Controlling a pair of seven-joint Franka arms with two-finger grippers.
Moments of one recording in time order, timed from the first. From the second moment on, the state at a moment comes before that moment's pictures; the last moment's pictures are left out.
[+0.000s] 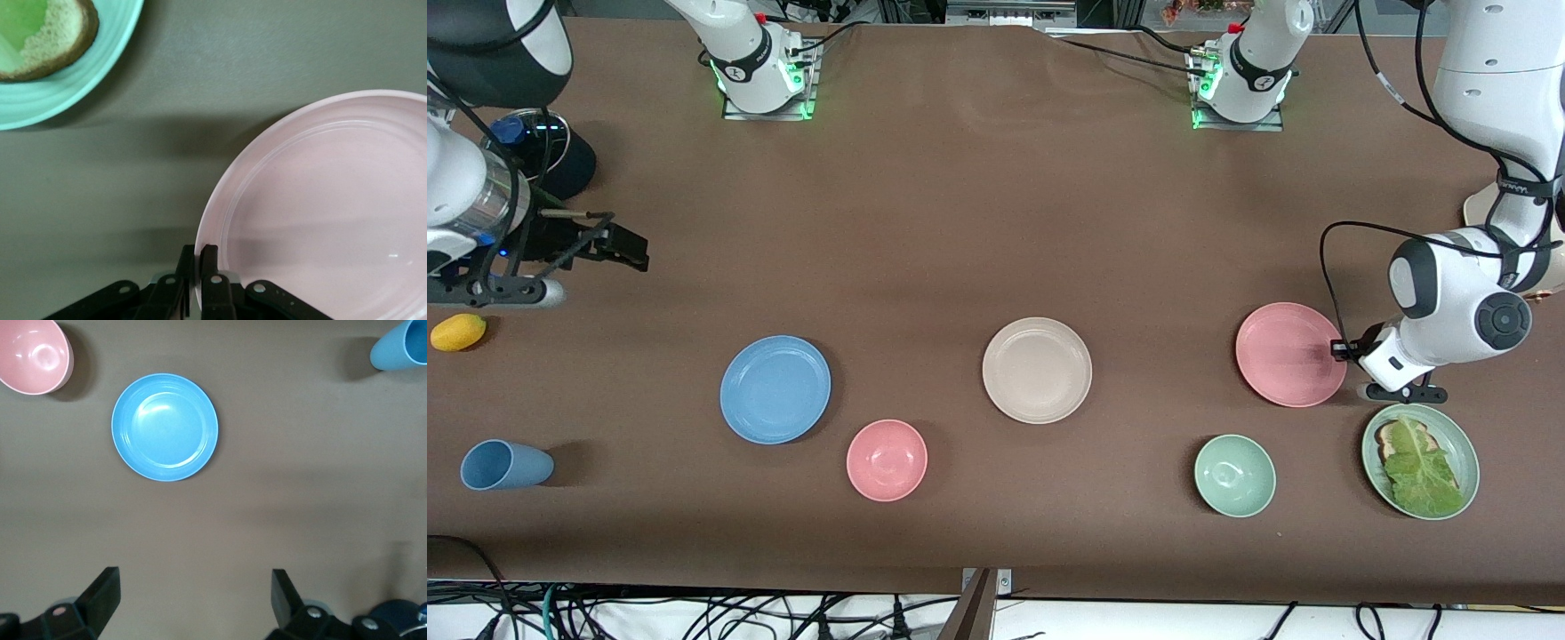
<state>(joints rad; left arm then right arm) 0.09 0.58 0.09 -1.81 -0.02 2.23 0.21 0.01 0.21 0.10 -1.47 -0.04 1.60 0.11</state>
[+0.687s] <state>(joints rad) 0.07 0.57 -0.17 -1.65 -0.03 2.01 -0.22 0.00 0.39 0.10 -1.47 -0.04 1.77 0.11</state>
